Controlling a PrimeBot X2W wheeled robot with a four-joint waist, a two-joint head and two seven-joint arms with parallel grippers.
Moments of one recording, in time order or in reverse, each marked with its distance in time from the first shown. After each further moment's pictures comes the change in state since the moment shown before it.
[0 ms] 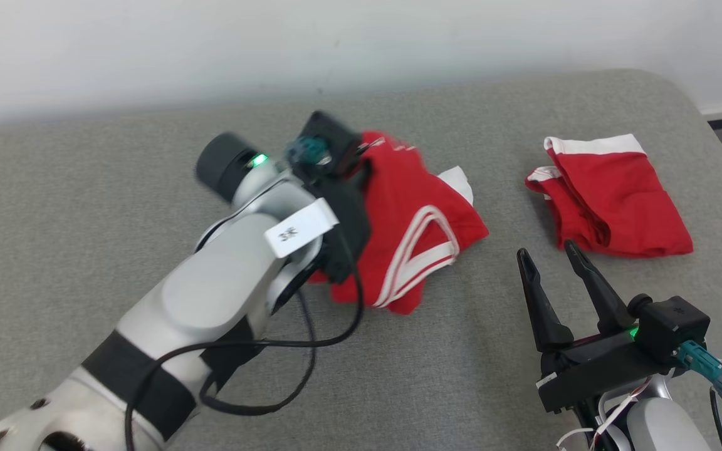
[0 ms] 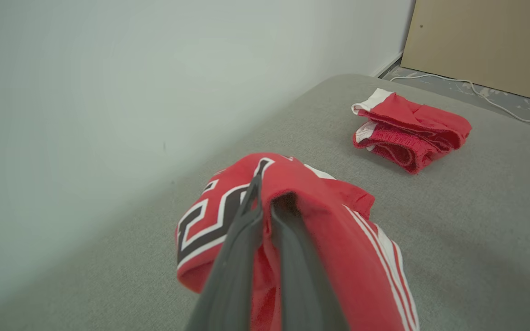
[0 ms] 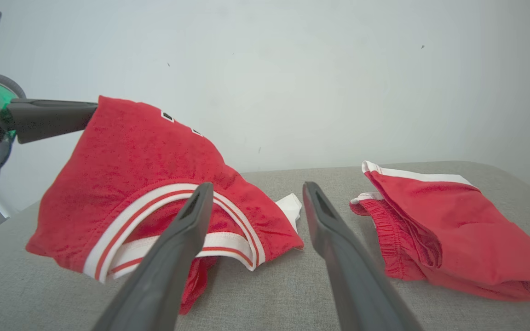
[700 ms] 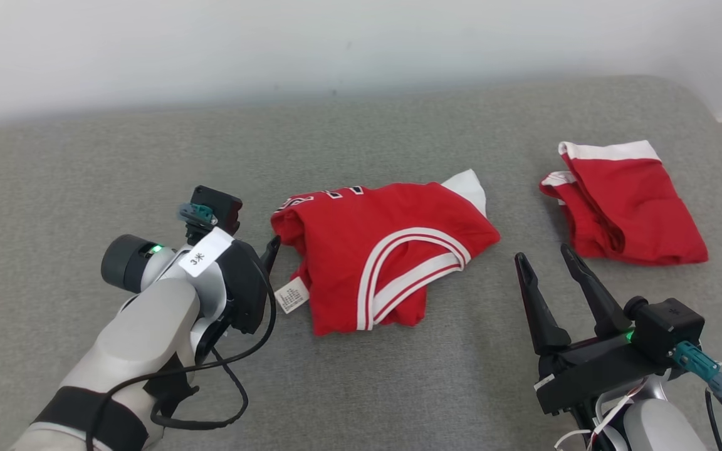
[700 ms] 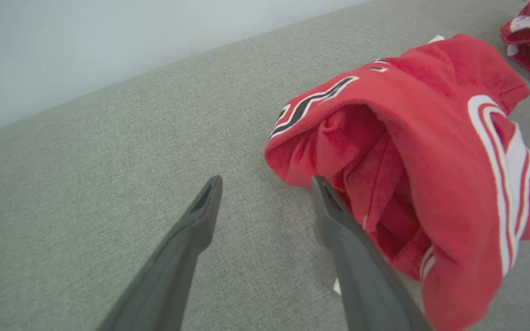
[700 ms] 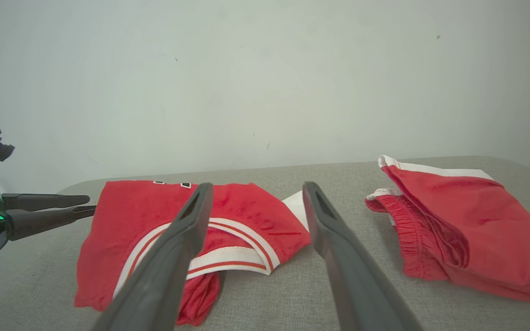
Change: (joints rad) left arm 0.136 0.065 0.039 0.338 -0.105 -0.042 -0.058; right arm -0.008 0.000 0.007 0.037 0.012 0.000 -0.013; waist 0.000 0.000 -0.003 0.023
